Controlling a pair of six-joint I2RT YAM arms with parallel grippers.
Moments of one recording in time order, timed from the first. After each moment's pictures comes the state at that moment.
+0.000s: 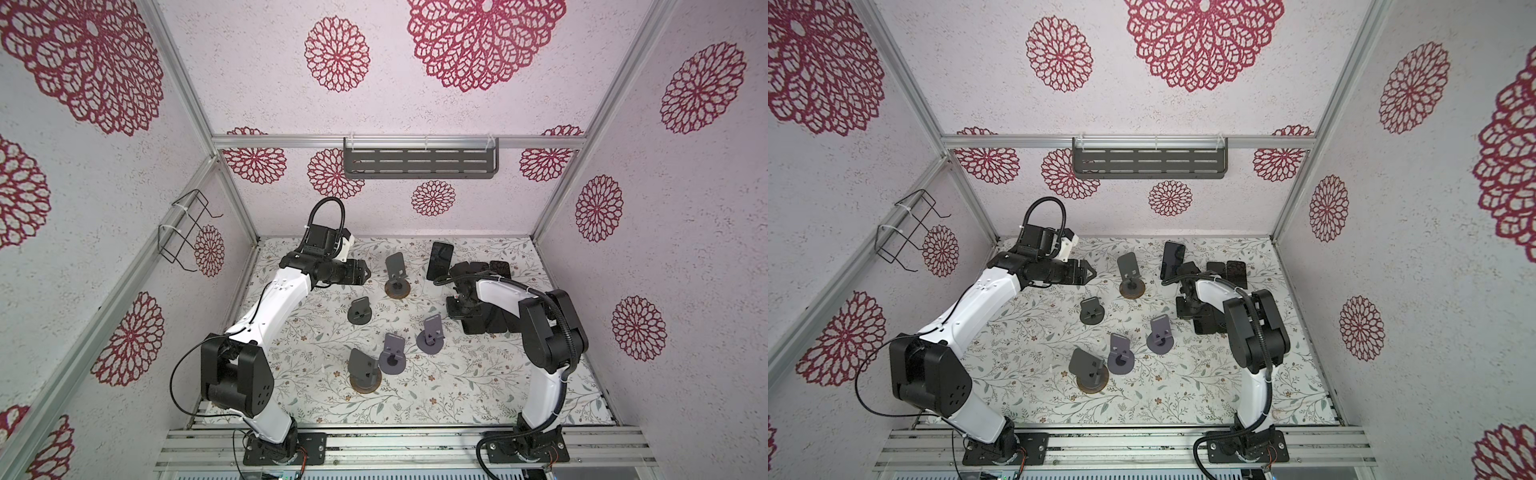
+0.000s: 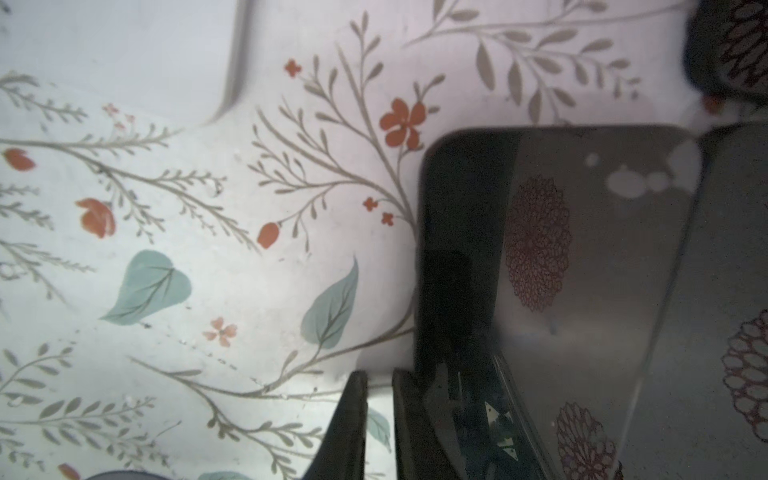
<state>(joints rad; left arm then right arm) -0.28 1.64 1.47 -0.70 0.33 -0.19 0.35 1.94 1.30 -0.71 0.06 0.29</state>
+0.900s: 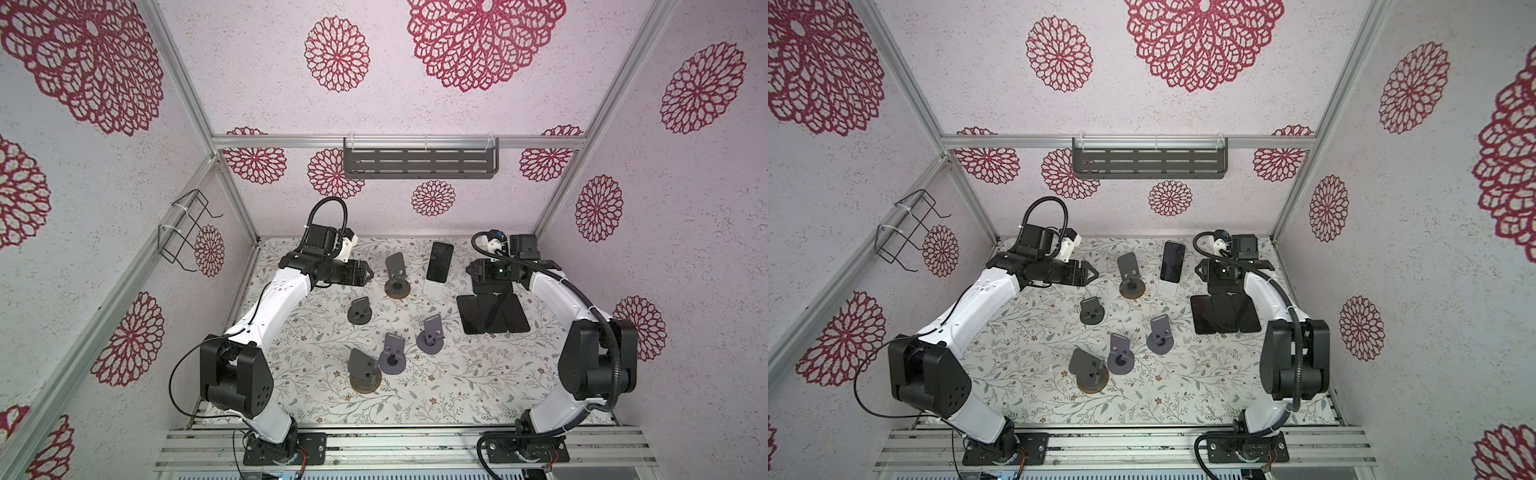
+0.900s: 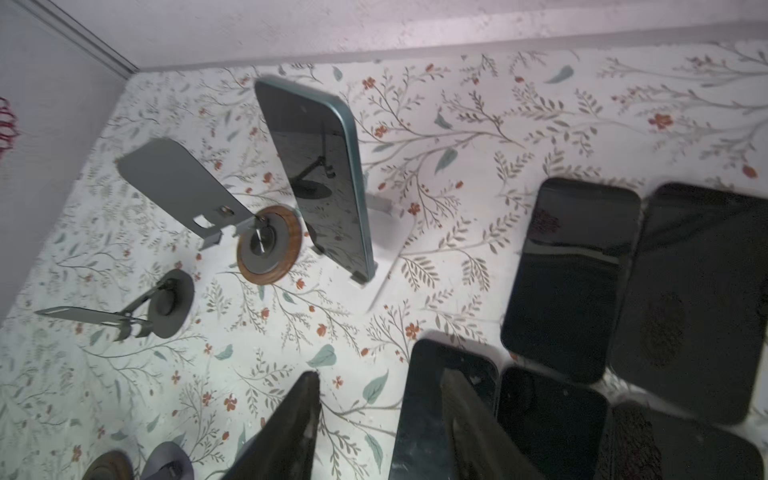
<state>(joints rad) -0.28 1.63 1.47 -0.70 0.40 -0.13 0.05 1.71 1.37 -0.47 -0.49 0.02</state>
